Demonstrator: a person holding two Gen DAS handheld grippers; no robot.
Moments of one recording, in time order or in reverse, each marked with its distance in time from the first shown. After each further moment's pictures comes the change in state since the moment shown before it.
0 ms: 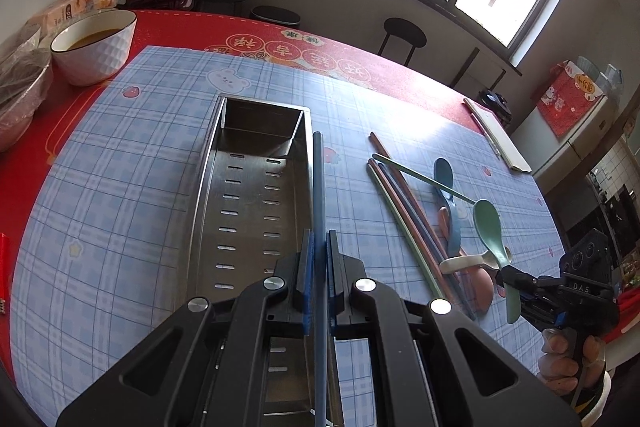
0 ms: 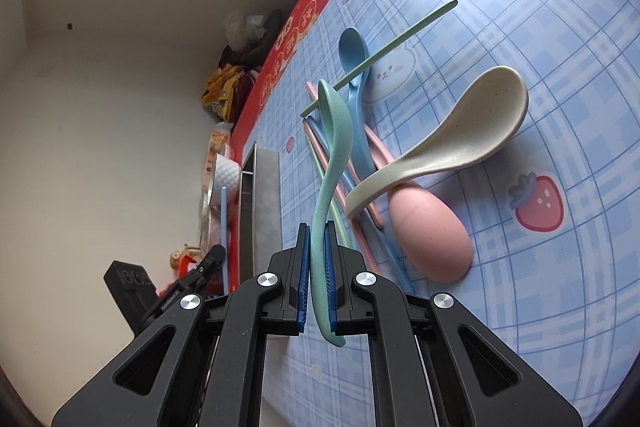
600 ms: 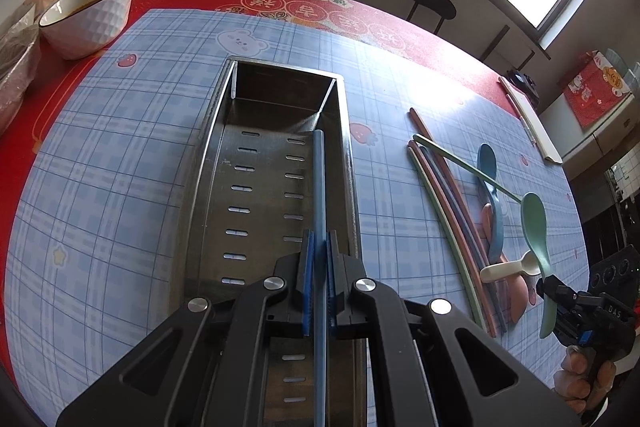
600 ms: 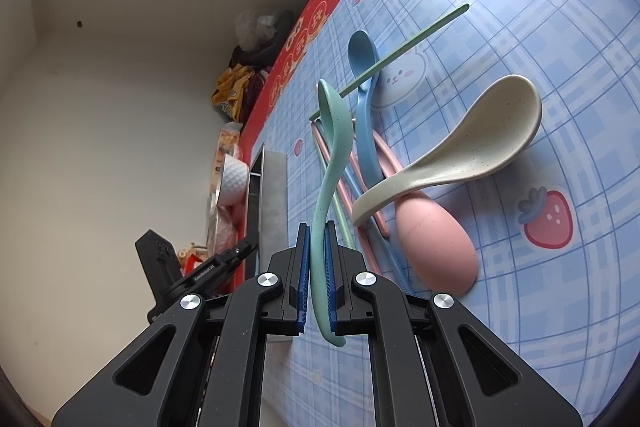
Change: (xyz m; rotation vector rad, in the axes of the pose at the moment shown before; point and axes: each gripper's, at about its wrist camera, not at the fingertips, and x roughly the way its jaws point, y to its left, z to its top) left arm 0.050 0.010 0.010 -0.030 0.125 0.066; right arm 0.003 0.003 0.006 -0.013 0.000 0.031
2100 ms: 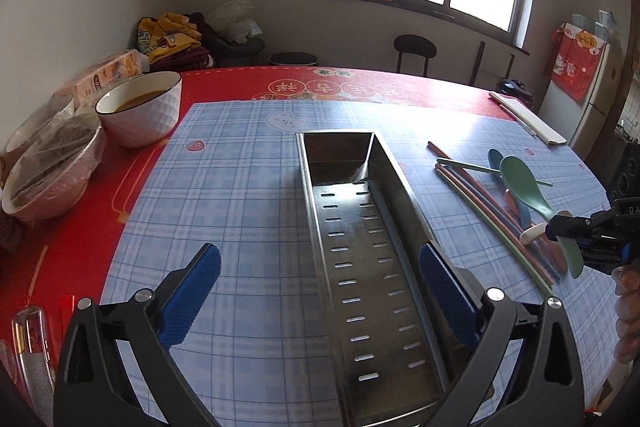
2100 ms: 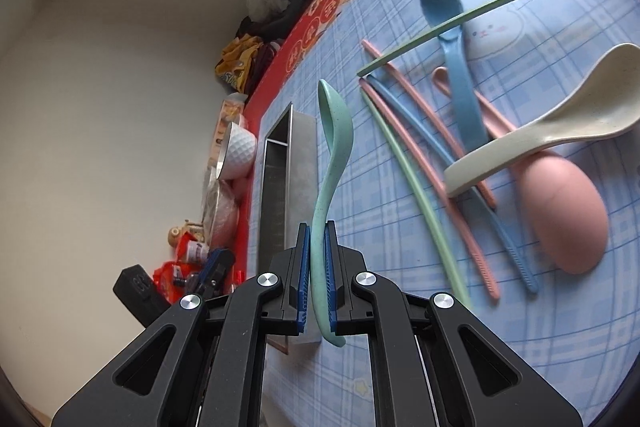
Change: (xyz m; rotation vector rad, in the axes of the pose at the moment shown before) left arm -0.068 0.048 -0.036 0.218 -0.303 0.092; right arm 0.070 0.066 -0.016 -0.075 0.071 -0.033
